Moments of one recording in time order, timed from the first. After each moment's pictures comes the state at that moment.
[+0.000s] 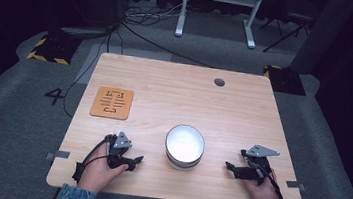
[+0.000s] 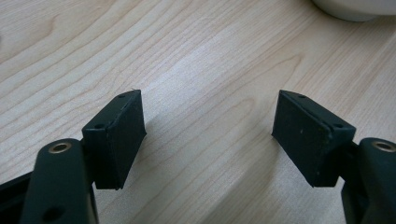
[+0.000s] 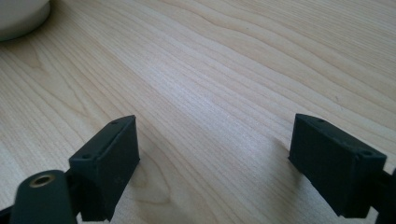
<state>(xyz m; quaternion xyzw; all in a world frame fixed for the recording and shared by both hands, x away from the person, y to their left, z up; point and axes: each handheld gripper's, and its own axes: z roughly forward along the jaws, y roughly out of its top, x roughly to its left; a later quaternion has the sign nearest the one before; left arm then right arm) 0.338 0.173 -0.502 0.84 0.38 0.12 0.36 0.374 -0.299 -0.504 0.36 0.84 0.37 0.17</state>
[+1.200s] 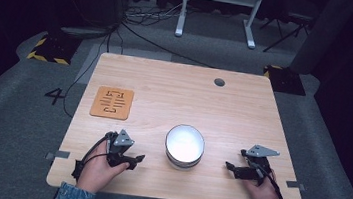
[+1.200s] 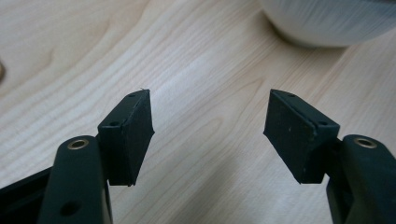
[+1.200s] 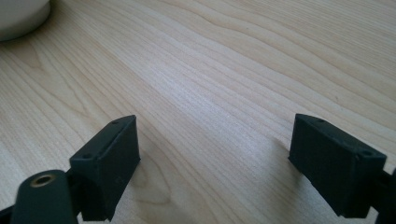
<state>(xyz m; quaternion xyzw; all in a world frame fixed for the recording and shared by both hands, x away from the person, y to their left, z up) 0.332 0.167 -0.470 0.85 0.37 0.11 0.37 0.374 -0.299 -0.504 0.36 0.84 0.37 0.17</state>
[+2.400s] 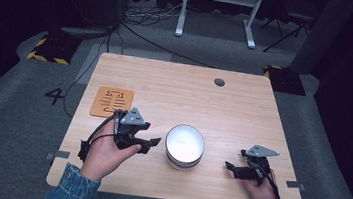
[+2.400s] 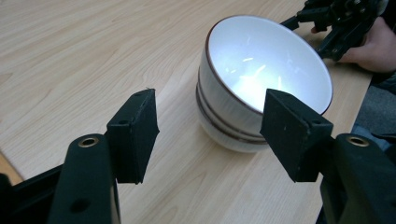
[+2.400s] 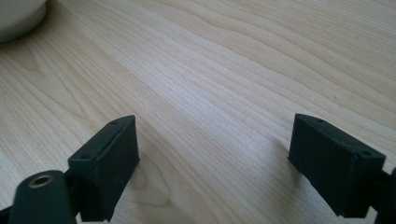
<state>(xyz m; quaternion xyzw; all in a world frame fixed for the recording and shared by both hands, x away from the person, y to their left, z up) 0.343 0.135 -0.372 0.84 0.33 0.10 0.42 0.373 -0.297 -0.504 0.37 0.84 0.36 0.17</state>
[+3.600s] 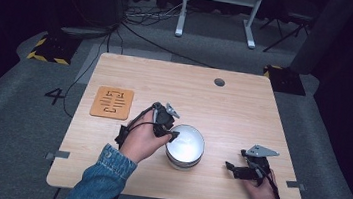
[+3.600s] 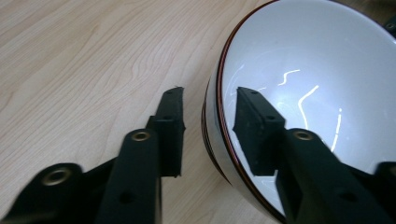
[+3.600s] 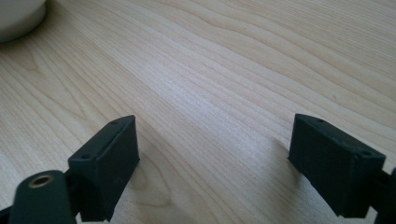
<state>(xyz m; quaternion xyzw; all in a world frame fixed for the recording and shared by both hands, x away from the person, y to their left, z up) 0.396 0.059 -0.391 0.88 0.35 0.09 0.29 0.372 -0.297 -0.504 0.37 0.84 0.36 0.17</state>
